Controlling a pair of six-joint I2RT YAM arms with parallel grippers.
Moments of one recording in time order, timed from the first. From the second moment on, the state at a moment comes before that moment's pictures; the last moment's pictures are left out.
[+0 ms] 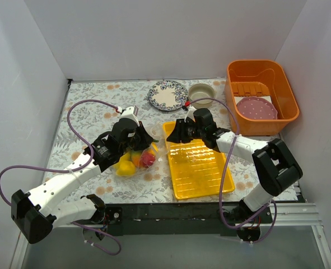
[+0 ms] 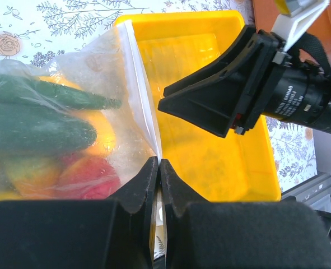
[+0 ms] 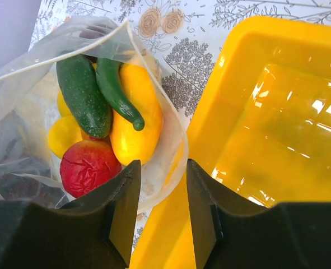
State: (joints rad) left arm -0.75 1.06 0.92 -0.42 -0.16 -0.74; right arm 0.62 1.58 0.88 0.17 -0.44 0.52
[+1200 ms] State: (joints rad) left arm -0.75 1.06 0.91 -0.40 -0.16 -0.74; right arm 0.61 1.58 0.83 0.25 -0.51 0.58
